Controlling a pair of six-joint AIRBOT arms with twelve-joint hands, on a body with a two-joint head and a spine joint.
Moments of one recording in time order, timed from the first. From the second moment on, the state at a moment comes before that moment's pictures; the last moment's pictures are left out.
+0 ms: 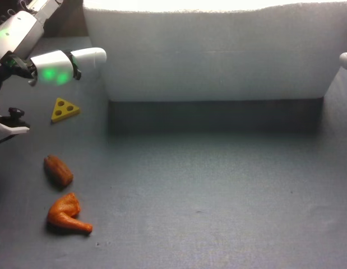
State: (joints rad) left arm 0.69 -1.12 1.38 -0.43 -0.96 0.54; right arm -0.59 -0.98 1.24 0.59 0.95 -0.92
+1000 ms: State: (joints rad) left arm 0.60 -1.22 1.50 -0.45 -0.85 0.52; right arm -0.53 -1.03 1.31 0.61 0.90 -0.92
